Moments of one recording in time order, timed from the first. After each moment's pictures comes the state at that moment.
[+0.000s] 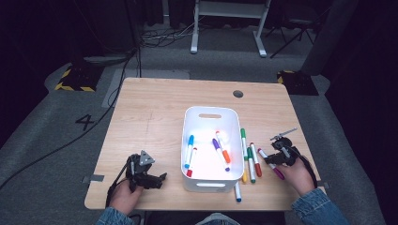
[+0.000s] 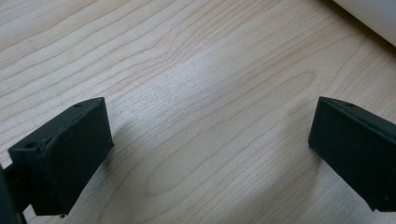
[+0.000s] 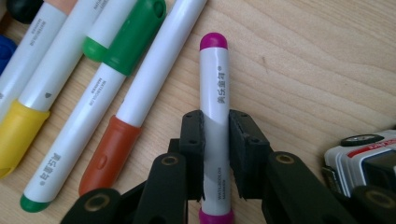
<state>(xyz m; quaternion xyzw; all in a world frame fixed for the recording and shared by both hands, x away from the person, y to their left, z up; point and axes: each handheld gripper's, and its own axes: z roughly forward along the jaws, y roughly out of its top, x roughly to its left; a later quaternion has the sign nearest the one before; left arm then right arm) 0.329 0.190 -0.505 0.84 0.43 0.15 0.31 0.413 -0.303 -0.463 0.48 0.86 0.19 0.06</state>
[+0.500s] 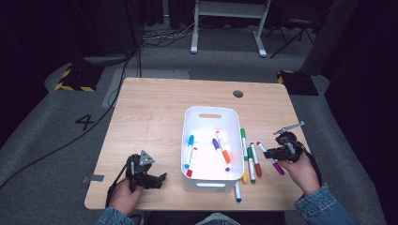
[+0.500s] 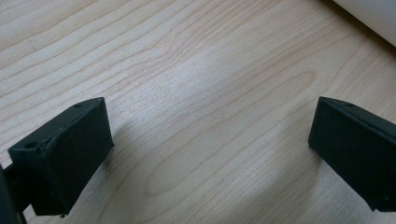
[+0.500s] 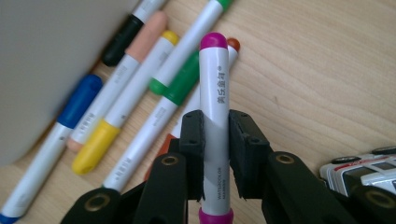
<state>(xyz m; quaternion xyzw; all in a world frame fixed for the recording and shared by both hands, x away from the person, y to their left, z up) 0.329 0.190 -0.505 0.84 0.43 0.15 0.31 0.404 -0.297 -0.420 0.45 0.85 0.24 0.06</state>
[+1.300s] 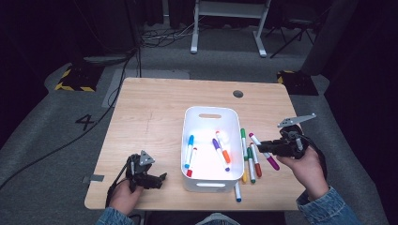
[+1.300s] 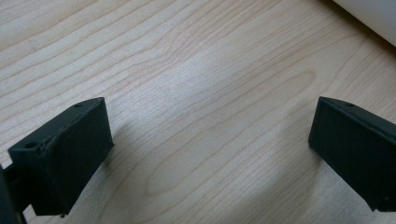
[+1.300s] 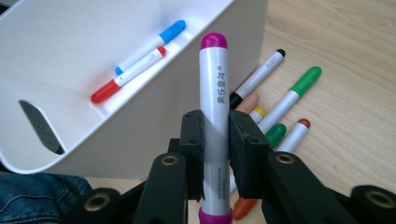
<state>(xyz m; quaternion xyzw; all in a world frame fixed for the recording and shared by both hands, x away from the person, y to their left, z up) 0.329 0.190 -0.505 0.83 0.43 0.15 0.31 0.377 -0.271 -0.349 0.38 0.85 0.36 0.04</state>
